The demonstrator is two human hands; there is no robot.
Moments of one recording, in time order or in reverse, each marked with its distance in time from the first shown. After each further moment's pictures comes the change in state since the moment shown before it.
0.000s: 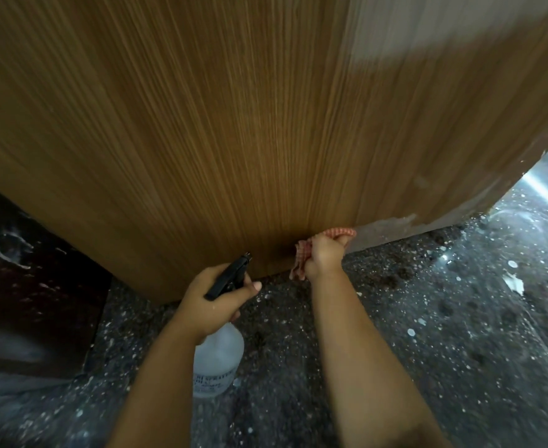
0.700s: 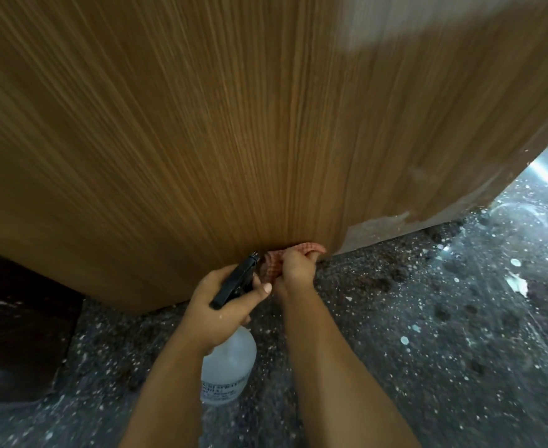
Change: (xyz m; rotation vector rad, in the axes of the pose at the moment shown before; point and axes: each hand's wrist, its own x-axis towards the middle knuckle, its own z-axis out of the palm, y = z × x) left_hand 0.023 0.012 0.053 -0.049 0.009 0.076; right_hand 0.008 0.024 -0.006 0.154 -0.047 0.264
